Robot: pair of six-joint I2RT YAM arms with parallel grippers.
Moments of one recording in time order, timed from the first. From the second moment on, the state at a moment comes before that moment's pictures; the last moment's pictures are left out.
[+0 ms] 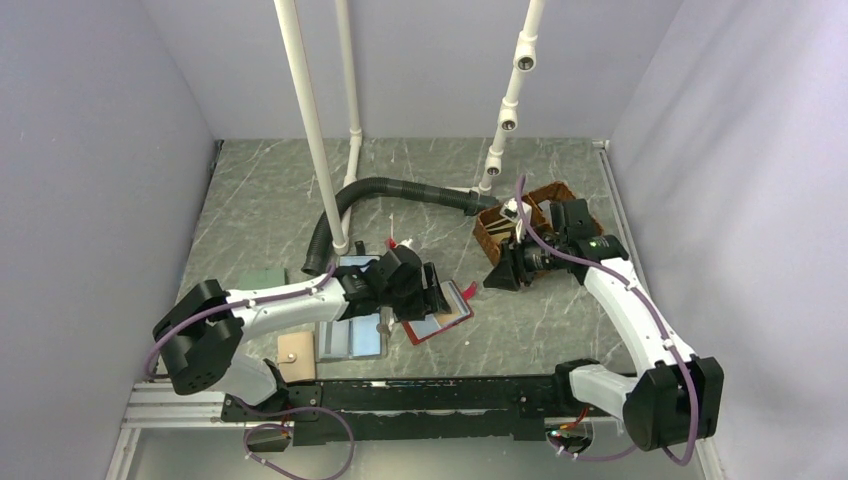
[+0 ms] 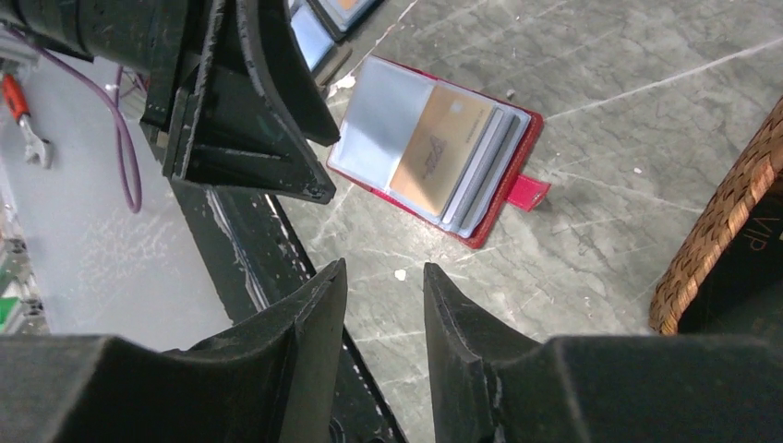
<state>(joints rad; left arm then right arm) -0.97 1.46 0.86 -0.22 0.07 -1.09 0.17 1.11 0.89 -0.76 -0.87 -0.27</state>
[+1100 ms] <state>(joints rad) -1.00 1.44 0.69 0.03 -0.05 -1.17 0.44 1.64 0.92 -0.45 -0.71 0.04</state>
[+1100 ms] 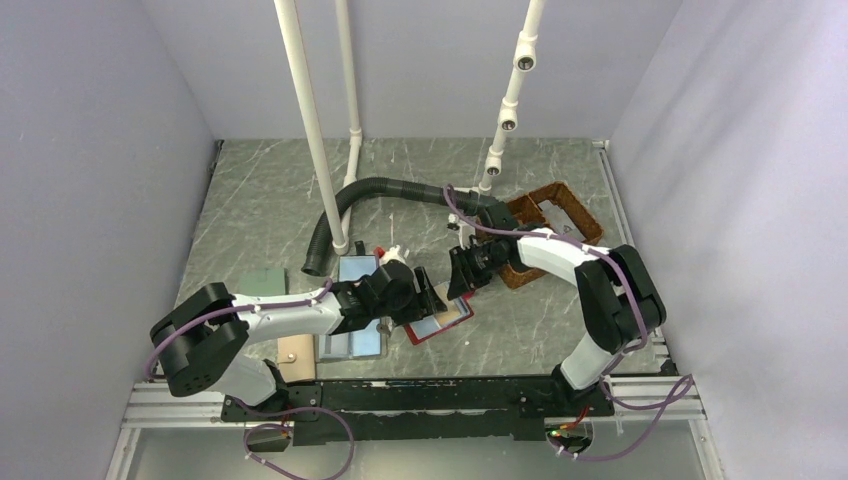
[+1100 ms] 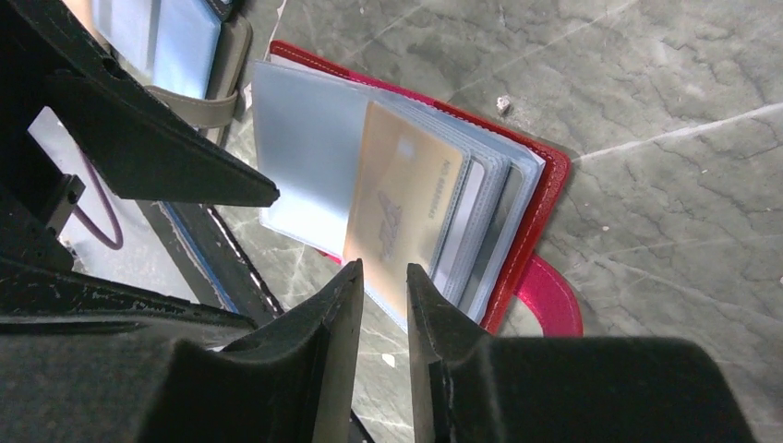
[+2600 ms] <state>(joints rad) -0.96 1.61 0.76 0.07 0.11 -1.12 0.48 1.70 0.94 -0.34 -0.97 0.13</state>
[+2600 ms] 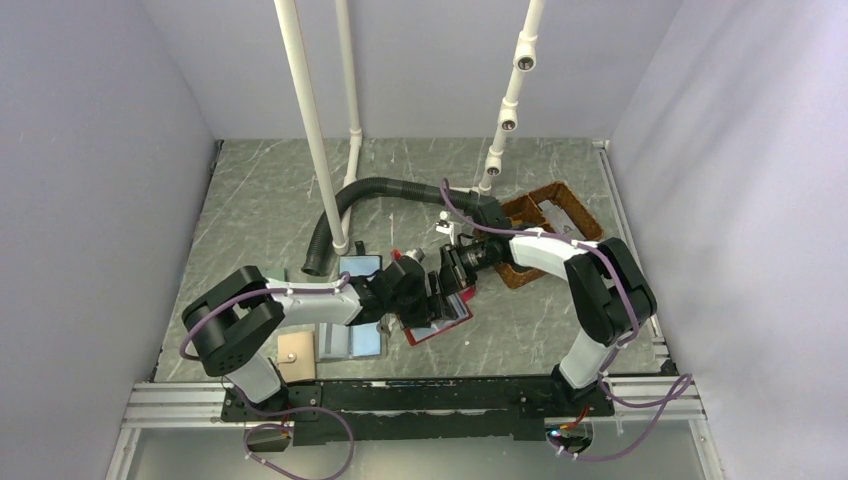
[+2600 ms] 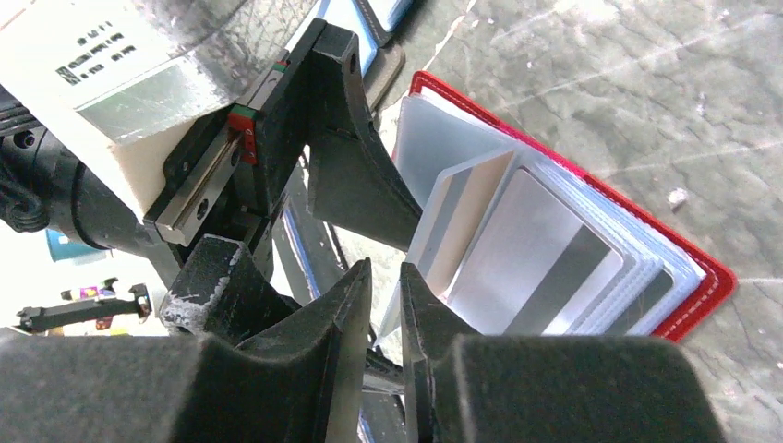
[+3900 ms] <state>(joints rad) -0.93 1.47 0.62 0.05 0.01 -1.20 0.52 1.70 0.98 -0.42 -0.96 0.03</state>
